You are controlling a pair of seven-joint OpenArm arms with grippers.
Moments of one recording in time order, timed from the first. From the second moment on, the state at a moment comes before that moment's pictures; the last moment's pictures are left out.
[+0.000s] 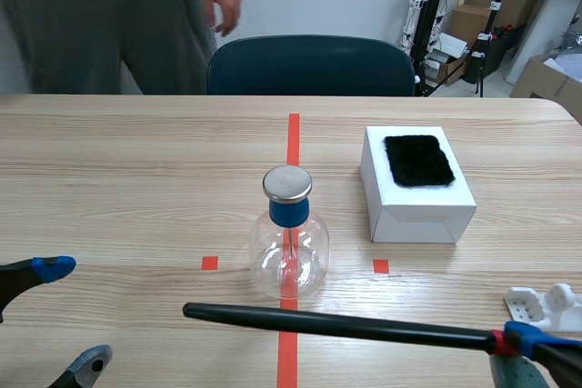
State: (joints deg) left arm 18.5 -36.1 15.1 54.3 11.3 -34.5 -79.0; right arm -77.3 9.1 0.1 126.2 -75.1 -15.0 11.7
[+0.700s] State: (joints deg) left arm 18.4 -36.1 15.1 54.3 11.3 -34.5 -78.9; right arm -65.8 9.5 0.9 126.2 -71.3 -22.6 -0.3
